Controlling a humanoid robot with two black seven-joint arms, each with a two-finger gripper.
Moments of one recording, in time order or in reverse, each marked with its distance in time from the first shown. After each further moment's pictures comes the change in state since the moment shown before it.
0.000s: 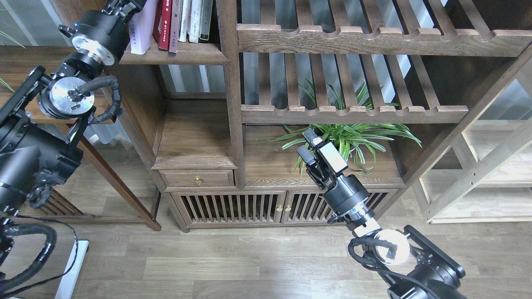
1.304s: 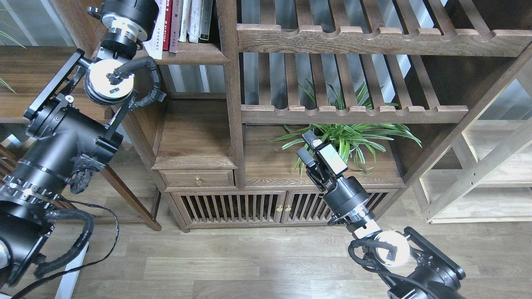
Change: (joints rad) left arm -0.099 -0.154 -0.002 -0.001 -0.126 -0.003 -0.141; right arm -0.007 0.000 -0.002 0.000 0.000 0.000 0.000
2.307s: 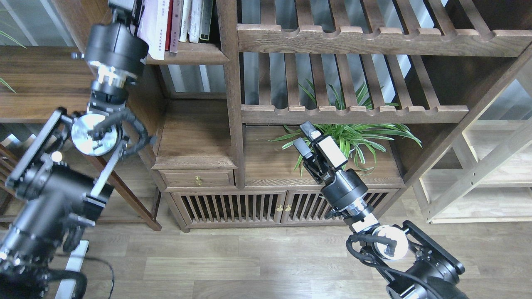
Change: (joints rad) left arm 0.357 0.006 -0.096 -0.387 -0.008 -0.187 0.016; right arm 0.019 0.001 0.003 0.047 0.000 0.000 0.001
